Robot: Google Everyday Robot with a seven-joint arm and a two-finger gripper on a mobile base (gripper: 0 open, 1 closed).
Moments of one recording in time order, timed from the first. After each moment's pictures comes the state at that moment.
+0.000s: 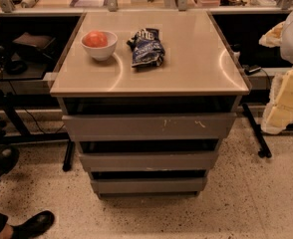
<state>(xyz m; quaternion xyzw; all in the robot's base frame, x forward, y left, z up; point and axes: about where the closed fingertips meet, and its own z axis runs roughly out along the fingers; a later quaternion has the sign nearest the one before) 0.438 -0.216 0.977 -0.60 0.78 -0.04 0.16</state>
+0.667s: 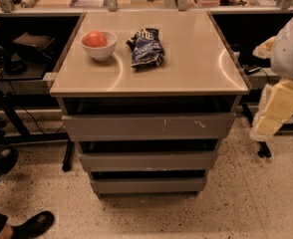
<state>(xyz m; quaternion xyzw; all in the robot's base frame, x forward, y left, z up) 0.443 -0.210 0.951 -0.60 0.78 -0.02 0.17</state>
